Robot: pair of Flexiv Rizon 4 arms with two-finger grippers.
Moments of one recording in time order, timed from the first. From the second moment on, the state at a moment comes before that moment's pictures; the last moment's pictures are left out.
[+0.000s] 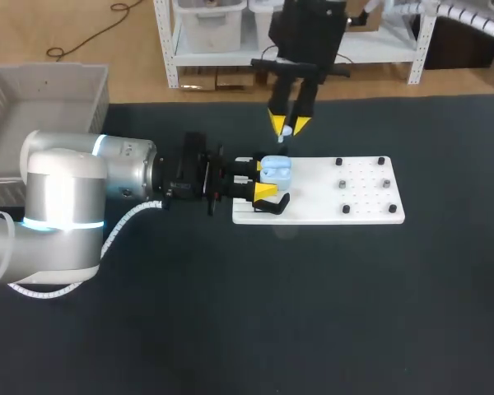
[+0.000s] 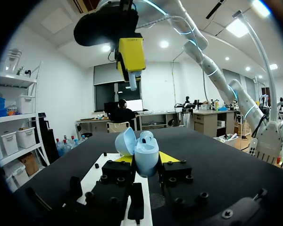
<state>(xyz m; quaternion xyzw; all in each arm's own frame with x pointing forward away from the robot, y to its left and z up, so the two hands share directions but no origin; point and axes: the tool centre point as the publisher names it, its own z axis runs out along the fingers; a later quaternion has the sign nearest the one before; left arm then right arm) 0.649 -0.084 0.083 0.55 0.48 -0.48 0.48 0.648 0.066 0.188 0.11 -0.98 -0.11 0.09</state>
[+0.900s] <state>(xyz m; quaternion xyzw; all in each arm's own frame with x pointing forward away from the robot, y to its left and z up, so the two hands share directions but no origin) 0.649 -0.084 0.083 0.55 0.48 -0.48 0.48 0.636 0.073 0.171 0.08 -0.99 -0.08 0.00</state>
